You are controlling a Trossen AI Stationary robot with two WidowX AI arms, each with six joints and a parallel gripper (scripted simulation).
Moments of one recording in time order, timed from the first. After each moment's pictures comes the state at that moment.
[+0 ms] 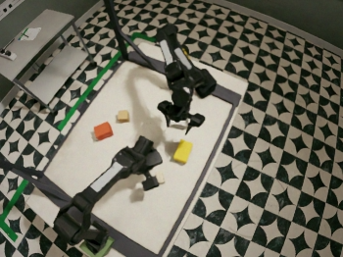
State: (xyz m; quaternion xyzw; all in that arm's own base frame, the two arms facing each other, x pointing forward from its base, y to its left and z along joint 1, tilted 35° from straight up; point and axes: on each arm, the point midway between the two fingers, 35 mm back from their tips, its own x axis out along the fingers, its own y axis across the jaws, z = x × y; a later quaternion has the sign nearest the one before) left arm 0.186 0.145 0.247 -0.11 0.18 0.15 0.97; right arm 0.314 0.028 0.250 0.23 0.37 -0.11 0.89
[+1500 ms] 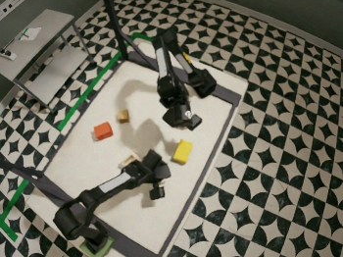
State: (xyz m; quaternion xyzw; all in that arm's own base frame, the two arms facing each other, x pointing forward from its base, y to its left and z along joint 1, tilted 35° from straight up) left arm 0.167 0.115 0.218 -0.06 0.46 -0.02 0.88; right arm 0.343 -0.017 0.204 0.30 0.31 -0.17 0.89
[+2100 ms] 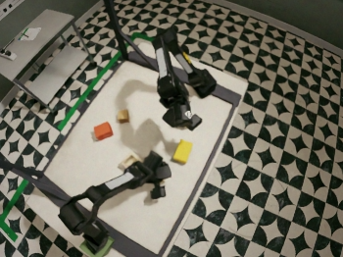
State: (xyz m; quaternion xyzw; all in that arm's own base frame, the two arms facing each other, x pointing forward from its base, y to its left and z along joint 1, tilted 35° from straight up) left arm 0.167 0.115 0.218 -0.06 0.46 -0.02 0.88; right arm 0.361 -0.015 0.185 0.30 0.30 -0.17 0.89
